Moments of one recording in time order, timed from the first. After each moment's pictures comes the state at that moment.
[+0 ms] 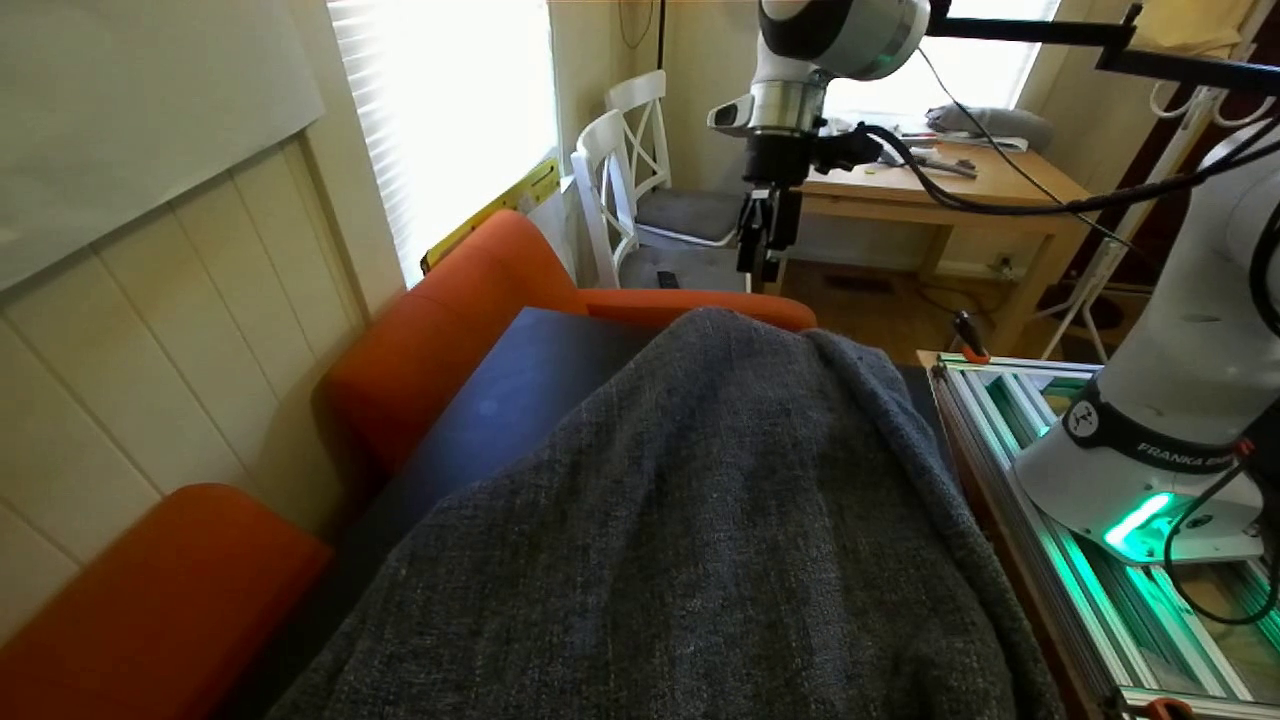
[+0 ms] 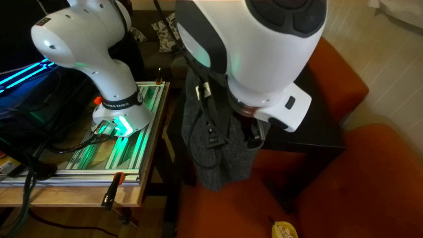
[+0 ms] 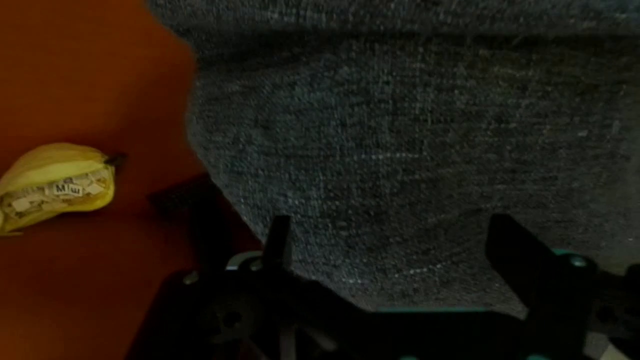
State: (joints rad) arm -0.29 -0.06 -0.30 -2.46 0.42 2.18 -1.06
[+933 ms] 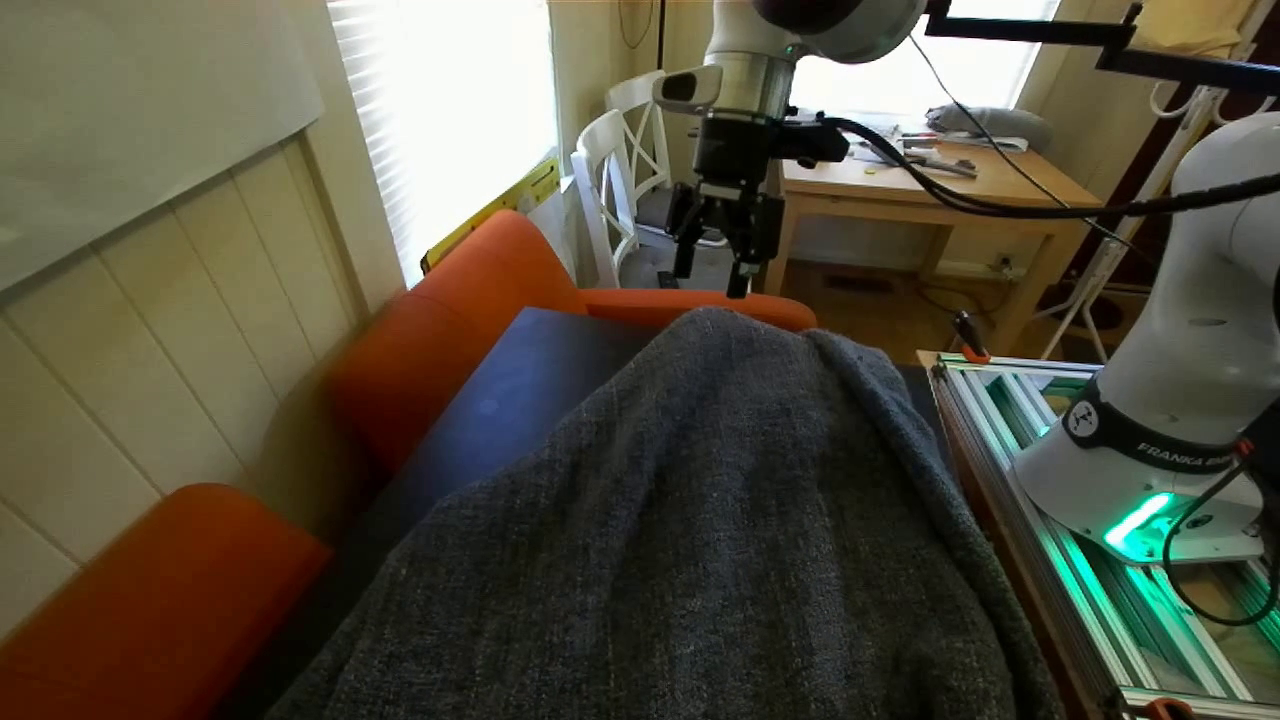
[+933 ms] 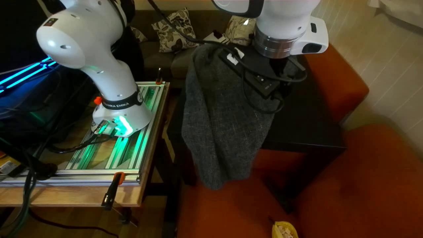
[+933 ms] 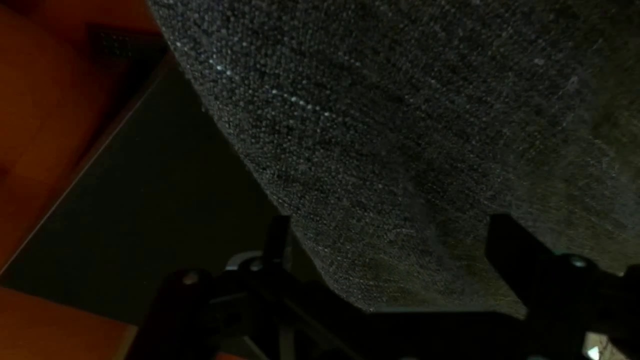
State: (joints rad) arm -0.11 -0.15 -0.19 -2.47 0.43 2.26 -1.24
